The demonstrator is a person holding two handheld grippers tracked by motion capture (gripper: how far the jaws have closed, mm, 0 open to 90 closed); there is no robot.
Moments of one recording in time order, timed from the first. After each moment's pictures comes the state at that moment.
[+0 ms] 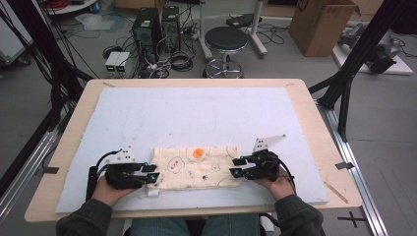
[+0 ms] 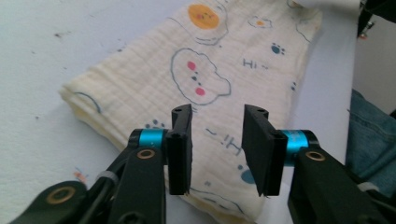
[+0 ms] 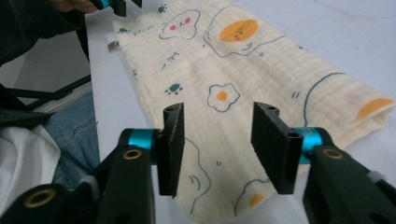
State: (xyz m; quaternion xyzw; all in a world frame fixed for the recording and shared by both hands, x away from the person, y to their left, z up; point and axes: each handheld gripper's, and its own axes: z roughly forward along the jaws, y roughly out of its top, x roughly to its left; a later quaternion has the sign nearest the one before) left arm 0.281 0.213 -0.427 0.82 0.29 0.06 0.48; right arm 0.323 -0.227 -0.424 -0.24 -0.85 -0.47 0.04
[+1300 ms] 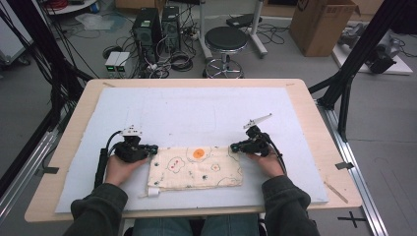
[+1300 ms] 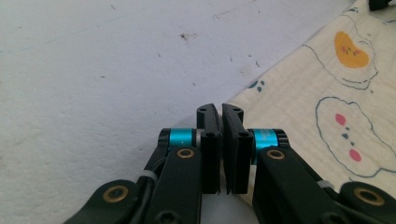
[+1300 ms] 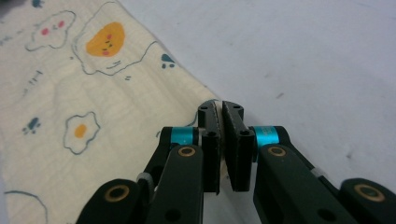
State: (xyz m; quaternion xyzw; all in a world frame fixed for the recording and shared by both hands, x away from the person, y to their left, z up) left arm 0.357 0.212 -0.445 0.80 0.42 0.09 0.43; right arm 0.403 -0.218 -0.438 -0.33 -0.86 -0.38 0.01
